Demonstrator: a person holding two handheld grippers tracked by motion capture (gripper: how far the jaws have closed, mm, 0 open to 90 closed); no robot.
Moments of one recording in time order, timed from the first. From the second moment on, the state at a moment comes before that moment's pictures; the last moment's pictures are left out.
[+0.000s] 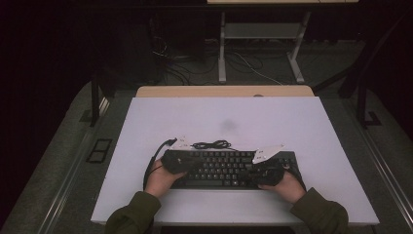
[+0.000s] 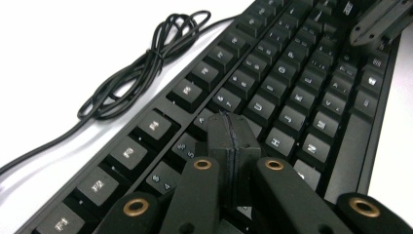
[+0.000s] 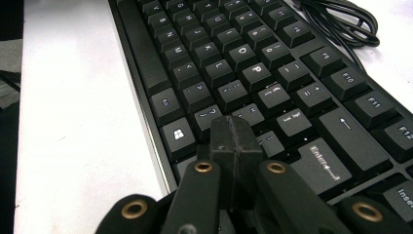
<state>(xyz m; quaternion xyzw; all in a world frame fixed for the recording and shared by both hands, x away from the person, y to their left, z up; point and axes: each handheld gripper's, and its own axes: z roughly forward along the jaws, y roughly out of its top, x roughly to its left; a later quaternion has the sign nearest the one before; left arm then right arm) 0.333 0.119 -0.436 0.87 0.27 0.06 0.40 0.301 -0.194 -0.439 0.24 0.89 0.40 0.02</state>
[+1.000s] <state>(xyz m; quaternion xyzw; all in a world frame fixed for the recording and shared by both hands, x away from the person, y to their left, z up) 0.315 0.145 -0.418 0.83 0.29 0.07 0.47 0.302 -0.194 -0.439 0.24 0.88 0.40 0.02</state>
